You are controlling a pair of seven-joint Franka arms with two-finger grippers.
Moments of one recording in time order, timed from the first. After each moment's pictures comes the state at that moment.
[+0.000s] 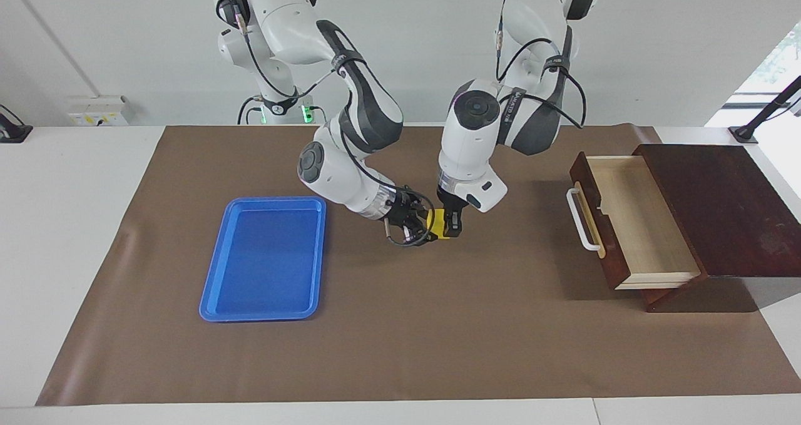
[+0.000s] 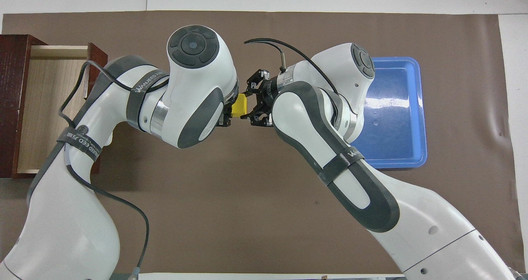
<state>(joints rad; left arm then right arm) -0.52 0.42 -0.06 -1.48 0.00 1.90 -2.01 0.48 0.50 -0.01 -1.57 0.84 2.19 1.50</state>
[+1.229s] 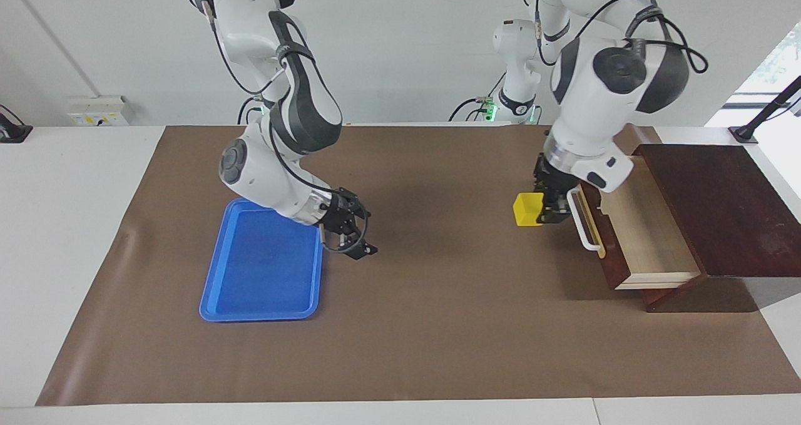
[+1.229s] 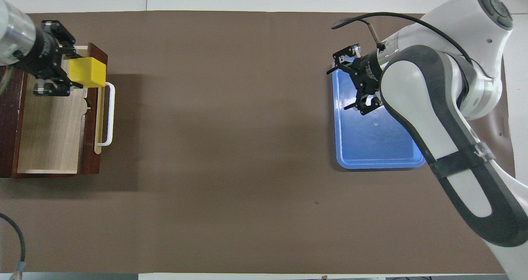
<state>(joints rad) -0.07 0.23 -0.02 -1.39 0.01 1.65 -1.58 0.20 0.31 -0.03 -1.57 0.40 1.85 1.11</state>
